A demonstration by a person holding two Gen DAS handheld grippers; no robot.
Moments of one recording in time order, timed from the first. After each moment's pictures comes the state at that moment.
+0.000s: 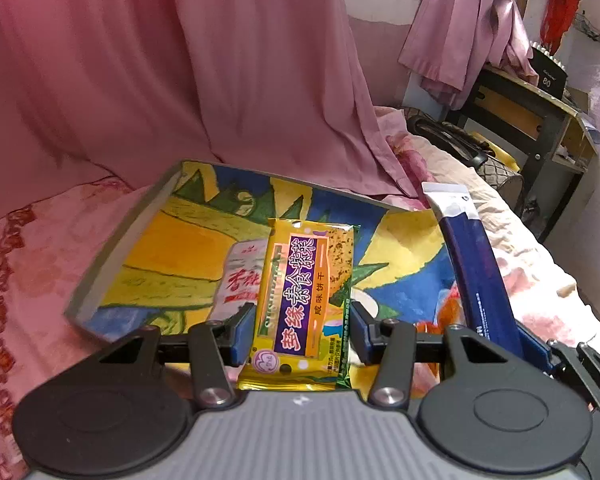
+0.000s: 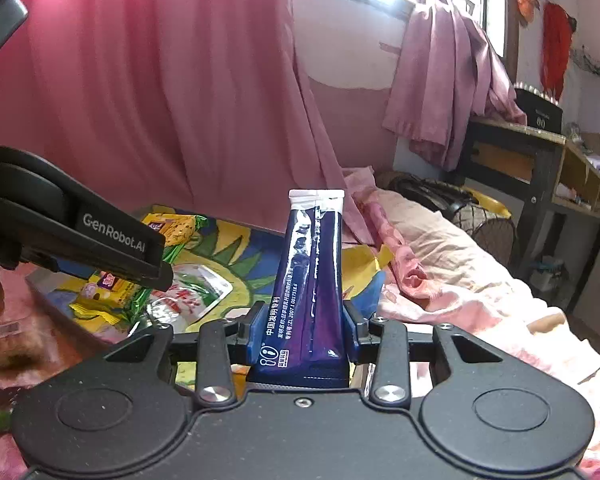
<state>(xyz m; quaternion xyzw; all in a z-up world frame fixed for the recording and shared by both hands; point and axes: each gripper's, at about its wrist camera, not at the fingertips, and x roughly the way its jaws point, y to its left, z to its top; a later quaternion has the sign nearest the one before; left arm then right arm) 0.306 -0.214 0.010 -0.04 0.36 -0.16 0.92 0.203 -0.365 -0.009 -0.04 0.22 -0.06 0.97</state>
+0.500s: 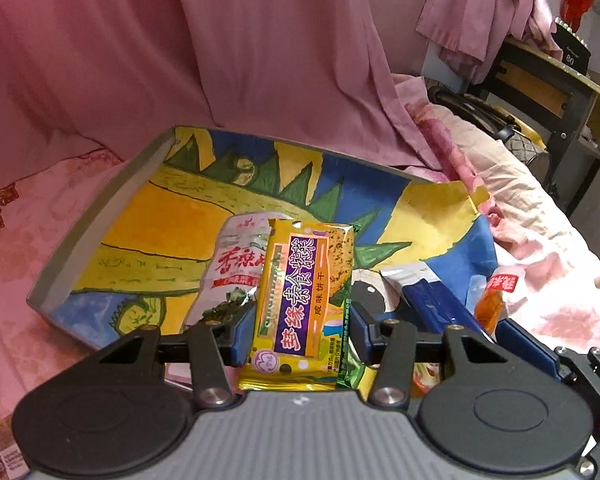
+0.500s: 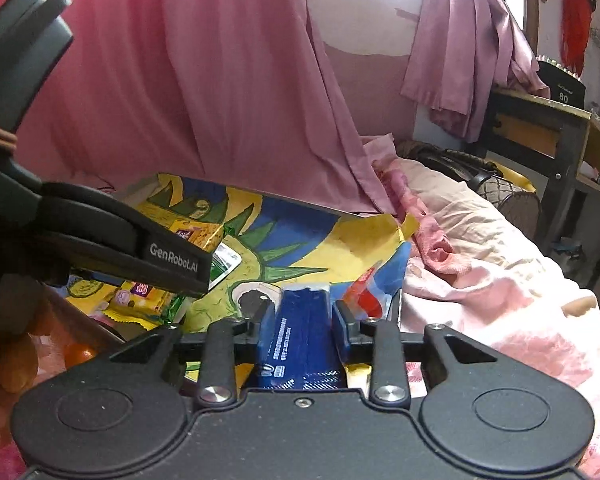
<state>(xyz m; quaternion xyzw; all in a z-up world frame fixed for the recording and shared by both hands) 0.329 -0.233 -0.027 -0.03 0.39 -0.14 0.91 0.226 -0.365 -0.030 -0.04 0.26 -0.04 0.96</state>
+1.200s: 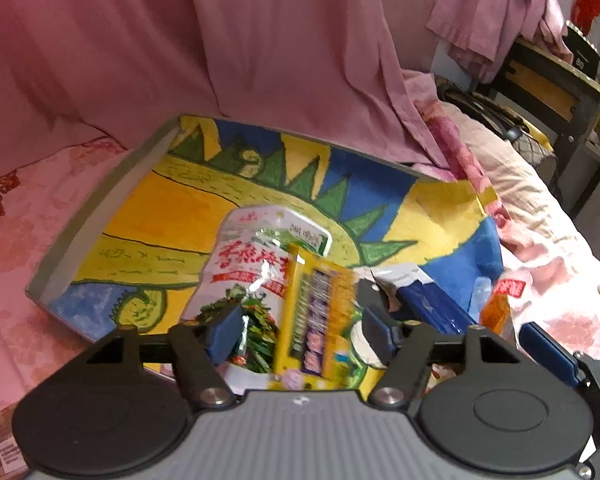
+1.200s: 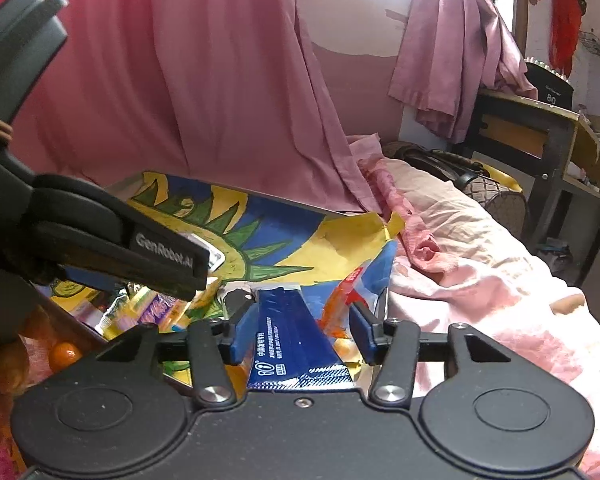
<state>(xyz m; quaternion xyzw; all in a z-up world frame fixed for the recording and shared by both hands) 0.334 -0.230 -0.026 -0.04 0.41 -0.13 0.90 0.225 -0.367 -0.031 -0.04 0.25 -0.06 0.96</state>
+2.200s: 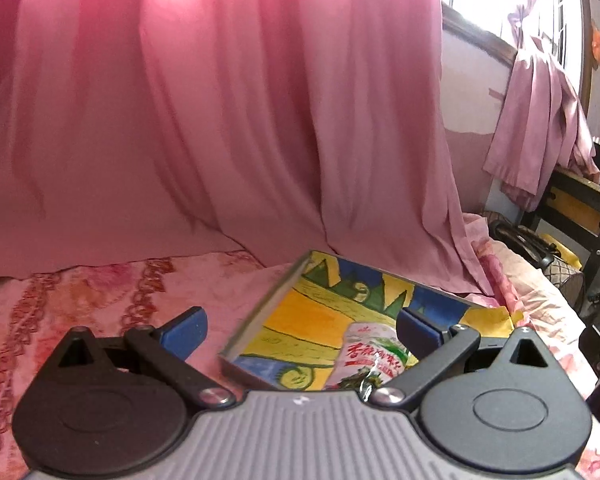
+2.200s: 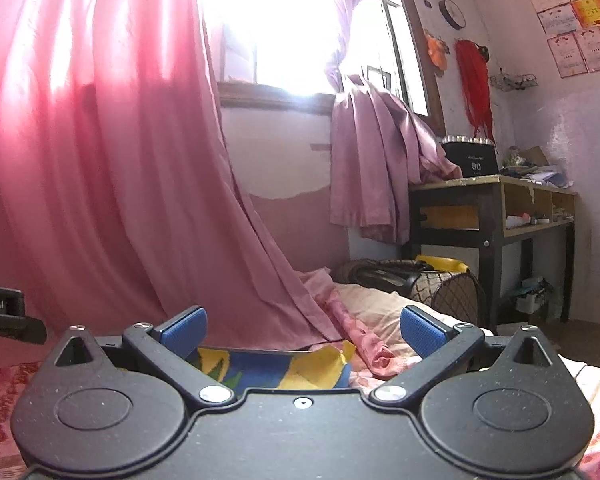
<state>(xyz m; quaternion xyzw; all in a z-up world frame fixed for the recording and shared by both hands) 0.240 -0.134 0.060 -0.07 0.24 -0.02 0.97 0.142 -0.385 0.037 0.05 0.04 -0.11 0.99</state>
